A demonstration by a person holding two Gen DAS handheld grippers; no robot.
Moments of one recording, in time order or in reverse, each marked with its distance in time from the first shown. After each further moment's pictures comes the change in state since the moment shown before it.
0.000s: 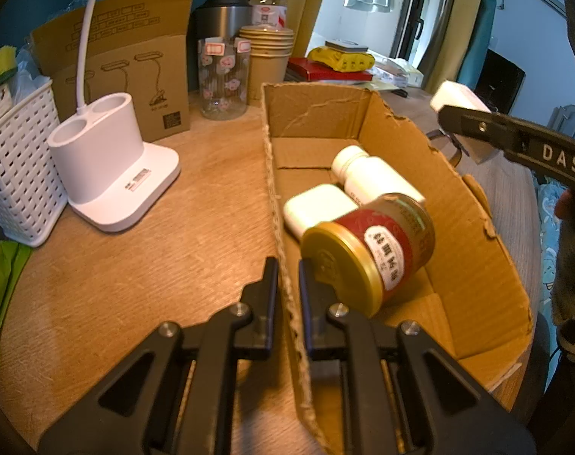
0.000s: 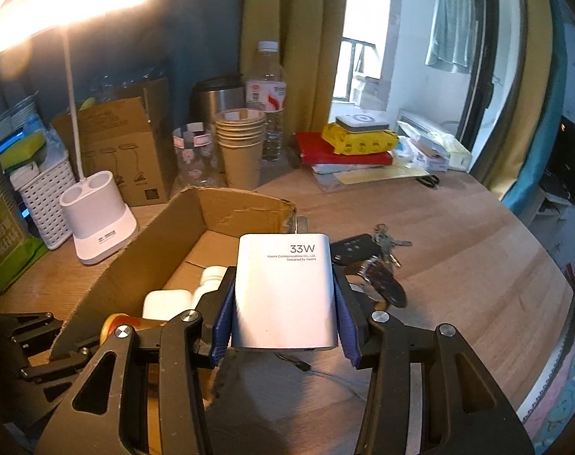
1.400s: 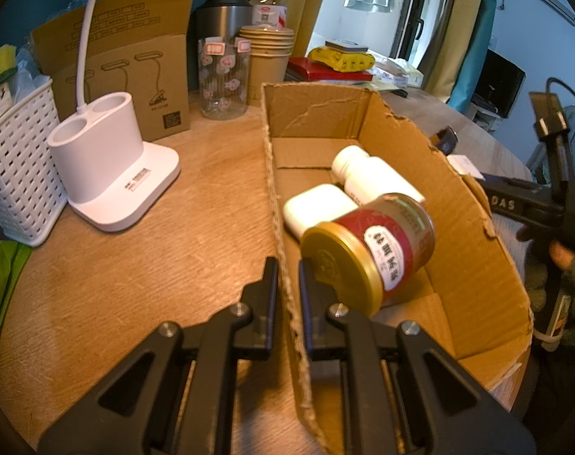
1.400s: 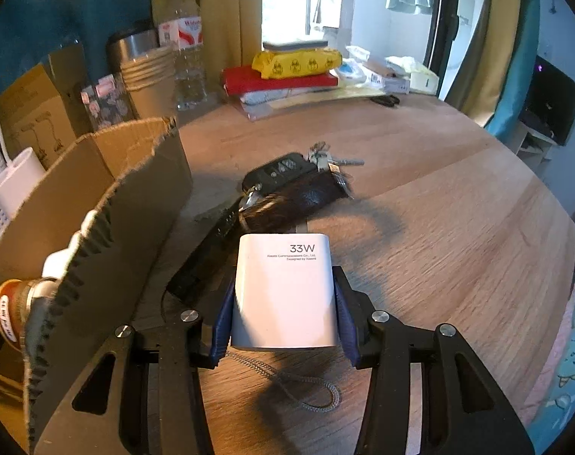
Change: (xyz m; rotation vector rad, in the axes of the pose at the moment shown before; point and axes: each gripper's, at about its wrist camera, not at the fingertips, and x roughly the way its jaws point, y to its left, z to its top) left arm 0.000 0.000 0.000 -0.001 -0.004 0.003; right arm 0.049 -0.076 -0.045 0.145 0.142 -0.083
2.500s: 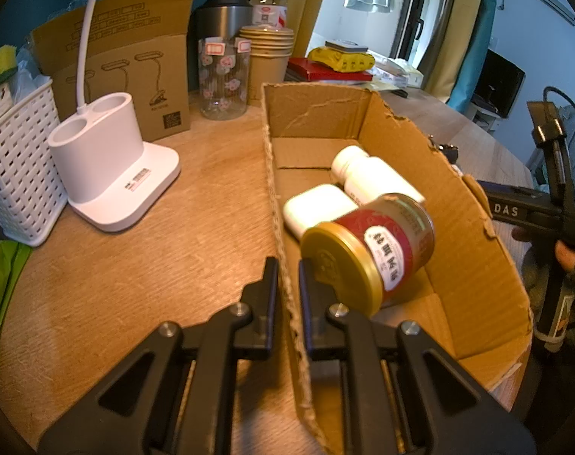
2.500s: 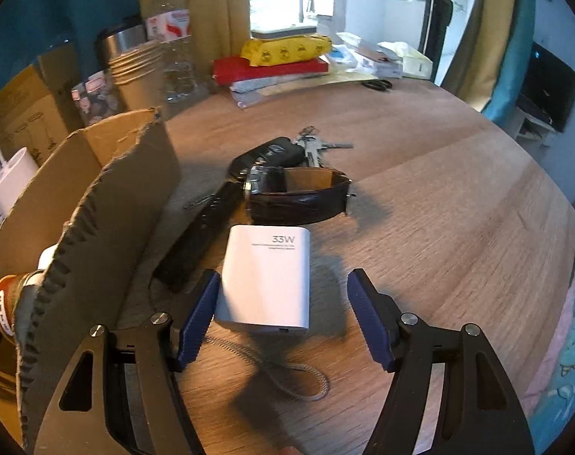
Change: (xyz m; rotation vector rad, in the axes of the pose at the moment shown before) left arm 0.000 0.000 0.000 0.000 0.000 0.000; right arm 0.011 -0.010 -0.005 0.033 0.062 -0.009
